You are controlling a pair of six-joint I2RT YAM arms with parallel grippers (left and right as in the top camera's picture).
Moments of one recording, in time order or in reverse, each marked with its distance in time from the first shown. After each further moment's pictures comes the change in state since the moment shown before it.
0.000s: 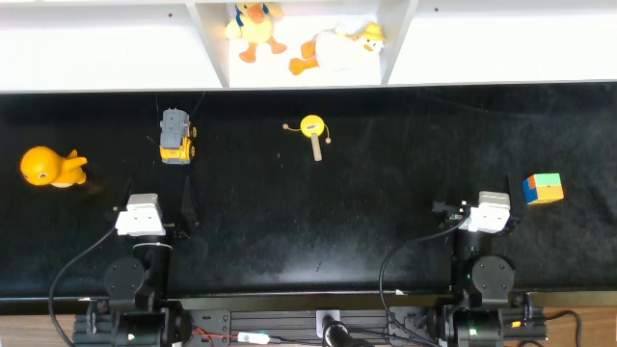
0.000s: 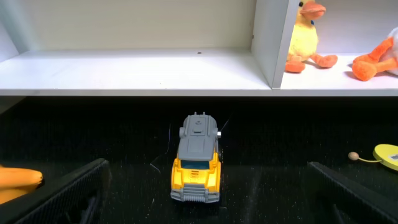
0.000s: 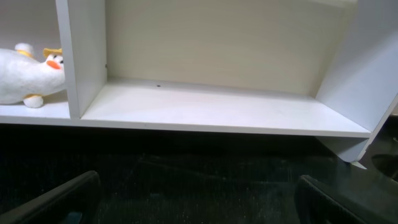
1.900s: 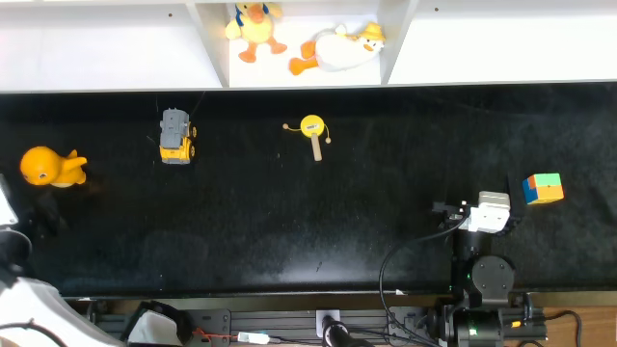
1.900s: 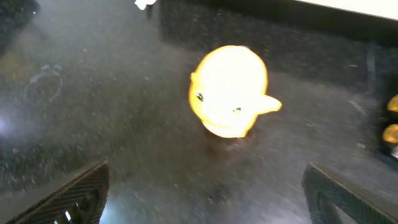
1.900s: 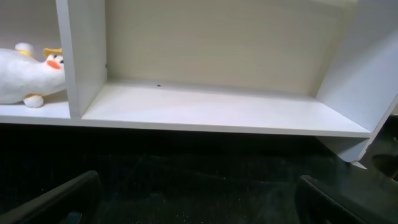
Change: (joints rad) left arm 1.038 1.046 0.753 -0.400 0.474 0.510; right arm 0.000 0.000 0.000 -0.001 0.000 0.001
